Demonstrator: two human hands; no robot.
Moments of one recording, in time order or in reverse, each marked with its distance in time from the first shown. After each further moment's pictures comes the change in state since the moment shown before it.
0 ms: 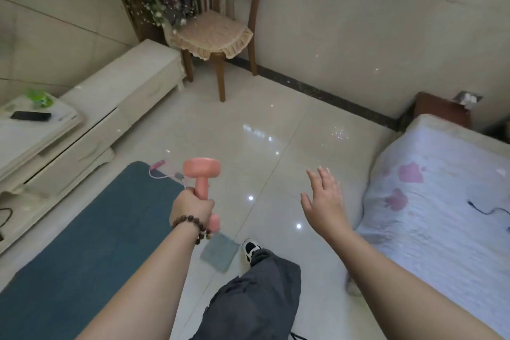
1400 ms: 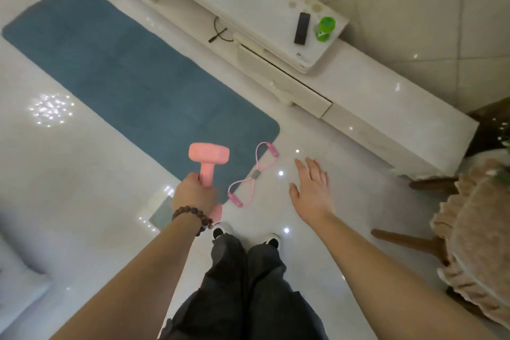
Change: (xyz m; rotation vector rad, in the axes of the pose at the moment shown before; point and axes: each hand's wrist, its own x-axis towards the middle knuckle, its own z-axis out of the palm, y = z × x) left_hand 0.360 0.138 -0.033 -0.649 0.734 -1.248; right_hand 0.578 -0.419 0.204 -0.479 -0.873 -1.519
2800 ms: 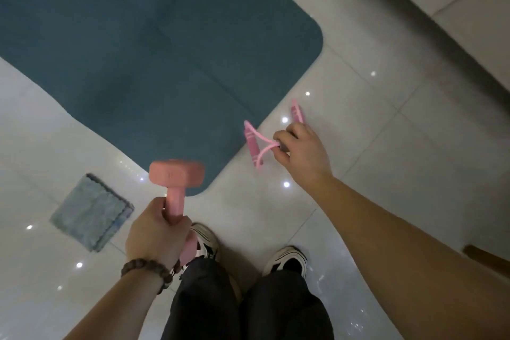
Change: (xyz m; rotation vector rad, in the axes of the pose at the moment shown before) left_hand 0.277 -0.224 0.344 0.065 0.011 -0.155; right_hand 0.320 0.130 0.440 -0.005 0.080 -0.382
